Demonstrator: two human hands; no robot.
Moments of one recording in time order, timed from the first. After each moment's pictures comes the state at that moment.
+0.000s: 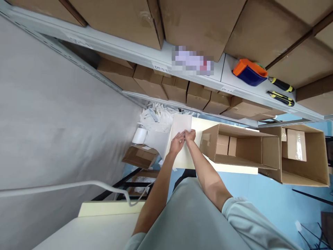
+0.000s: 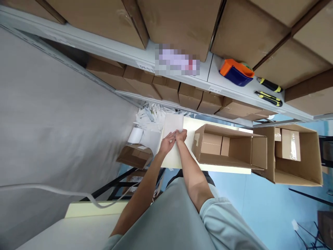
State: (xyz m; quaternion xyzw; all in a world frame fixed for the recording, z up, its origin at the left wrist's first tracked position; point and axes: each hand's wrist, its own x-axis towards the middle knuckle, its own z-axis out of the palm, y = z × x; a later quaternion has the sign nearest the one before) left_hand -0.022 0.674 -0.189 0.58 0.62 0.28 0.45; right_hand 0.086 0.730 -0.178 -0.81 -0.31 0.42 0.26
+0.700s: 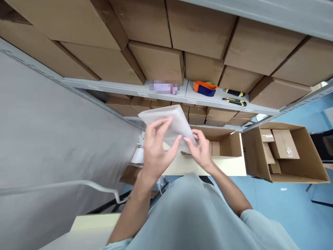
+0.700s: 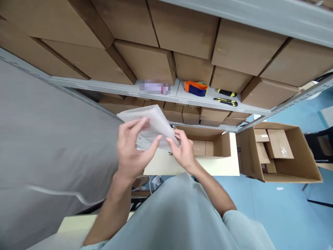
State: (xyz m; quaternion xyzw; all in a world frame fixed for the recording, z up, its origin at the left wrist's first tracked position) left_hand 0.086 0.639 0.230 0.70 0.53 0.46 0.13; right_hand 0.257 0.632 0.176 -0.50 -0.58 0.40 0.50
